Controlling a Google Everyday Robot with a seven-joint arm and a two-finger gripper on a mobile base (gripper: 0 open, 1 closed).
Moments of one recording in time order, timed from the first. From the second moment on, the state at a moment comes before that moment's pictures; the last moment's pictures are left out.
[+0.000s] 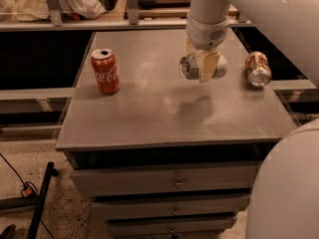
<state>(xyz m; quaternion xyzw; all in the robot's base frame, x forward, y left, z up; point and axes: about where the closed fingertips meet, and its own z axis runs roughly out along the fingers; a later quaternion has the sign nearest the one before) 0.624 -0.117 0.890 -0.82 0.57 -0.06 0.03</state>
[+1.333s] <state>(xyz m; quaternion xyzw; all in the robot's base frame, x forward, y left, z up) 0.652 -0.121 0.864 -0.82 0.57 -0.03 0.04</state>
